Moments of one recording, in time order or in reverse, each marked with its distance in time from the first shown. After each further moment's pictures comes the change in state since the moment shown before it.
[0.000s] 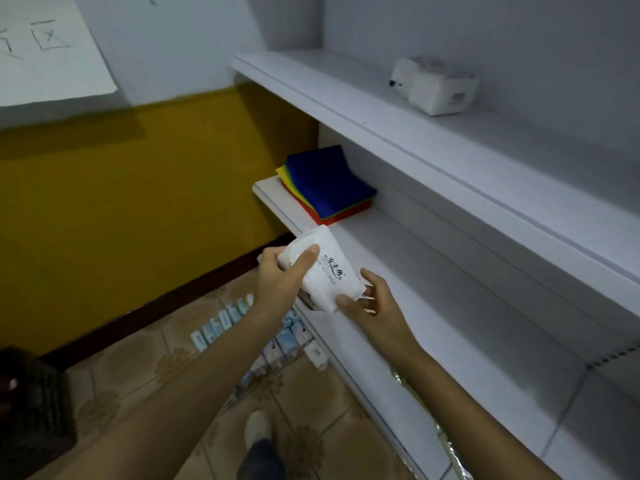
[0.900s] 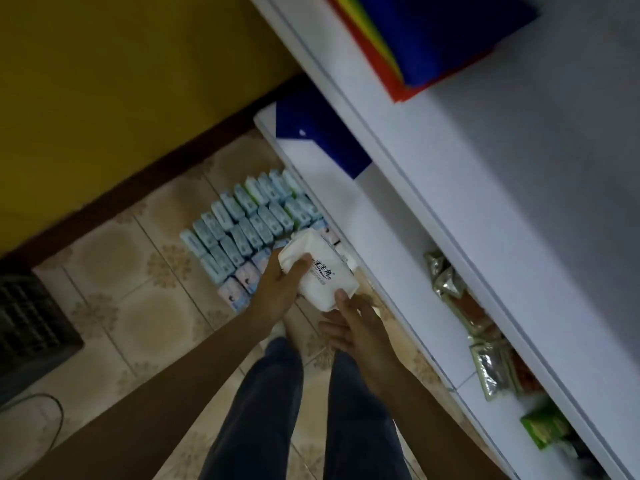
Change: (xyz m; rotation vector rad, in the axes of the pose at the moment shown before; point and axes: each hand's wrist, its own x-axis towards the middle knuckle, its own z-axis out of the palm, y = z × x) left_hand 0.265 -0.267 -0.095 0.071 -0.170 -0.667; right_hand 0.228 0.186 0.186 0.324 0.079 0.928
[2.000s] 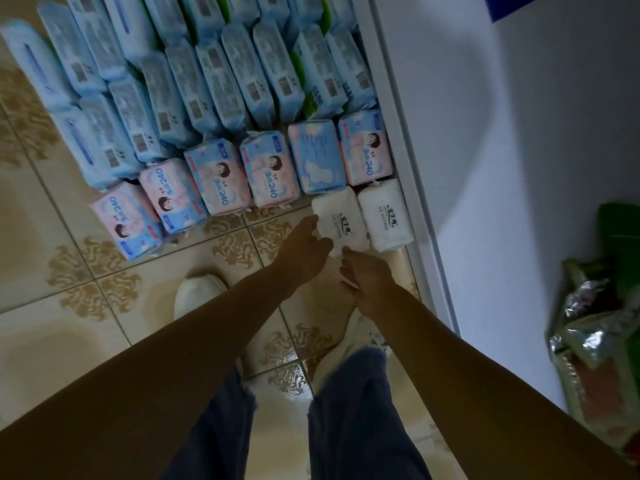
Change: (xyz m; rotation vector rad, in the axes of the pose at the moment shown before) left_hand 0.361 -0.339 0.055 0.246 0.071 -0.264; right_hand 0.499 0.205 -0.055 -0.303 0.077 0.334
